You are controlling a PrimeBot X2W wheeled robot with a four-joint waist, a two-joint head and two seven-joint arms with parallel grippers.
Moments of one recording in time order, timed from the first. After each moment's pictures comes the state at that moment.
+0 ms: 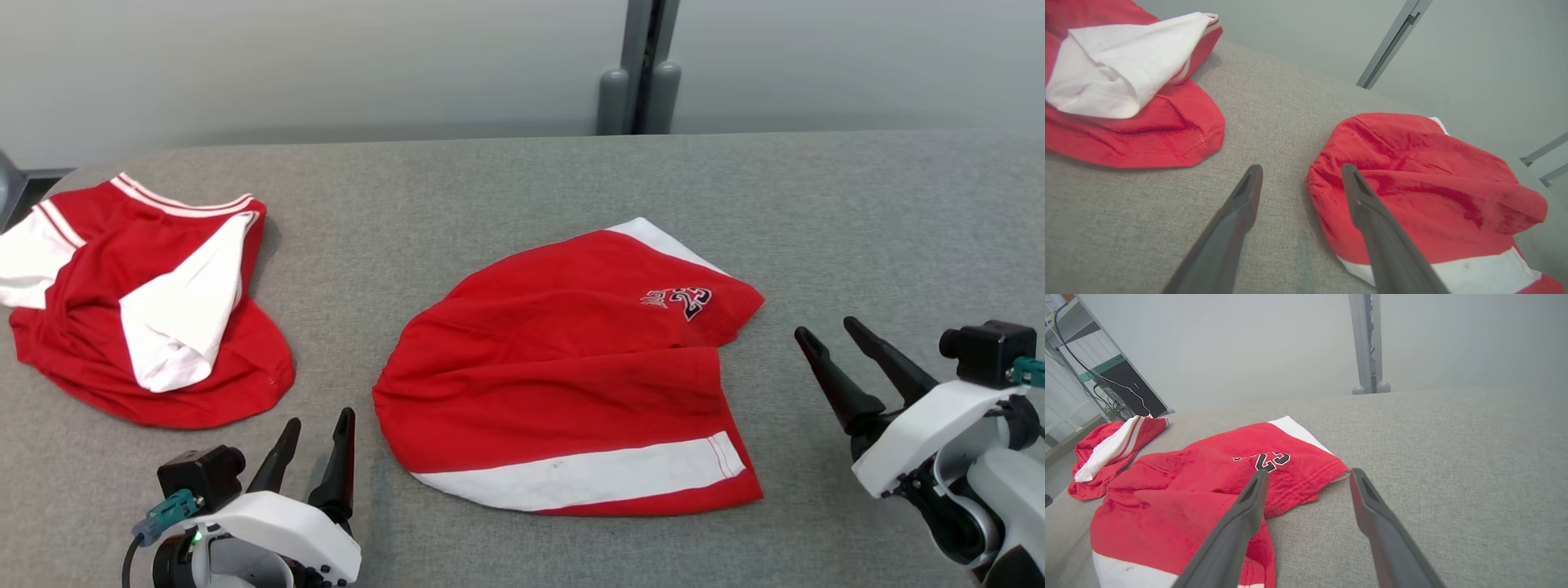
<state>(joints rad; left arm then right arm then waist) -0.15 0.33 -0.52 0.25 -0.91 0.22 -0.19 -0.52 -0.56 0.82 0.50 1.06 0.13 -0.26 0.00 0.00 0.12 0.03</state>
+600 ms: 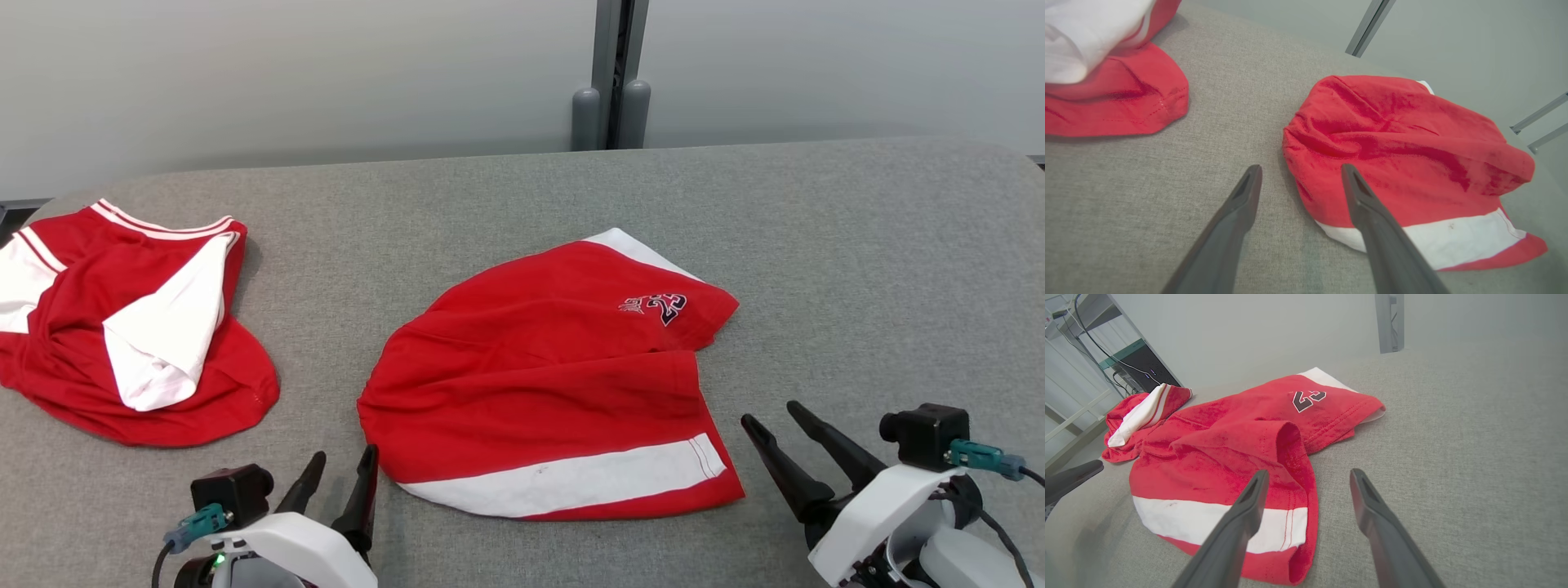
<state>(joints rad) -0.13 0.32 -0.56 0.27 -0.92 0.21 -0.14 -0.35 -0.49 0.79 0.41 0.96 0.13 -0.25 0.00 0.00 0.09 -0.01</state>
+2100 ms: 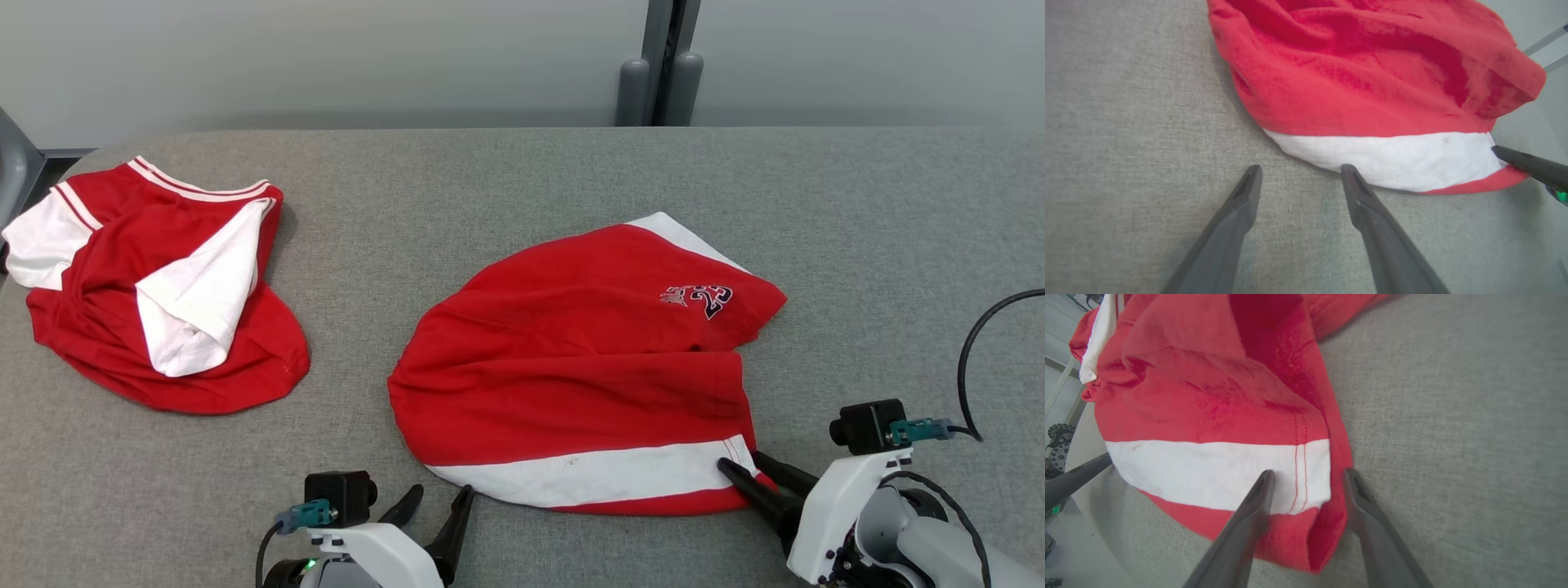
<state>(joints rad) -0.20 0.23 -0.72 0.38 -0.91 0.14 -0.02 -0.47 -0.45 0.98 0.60 1.20 0.13 0.00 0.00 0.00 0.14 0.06</state>
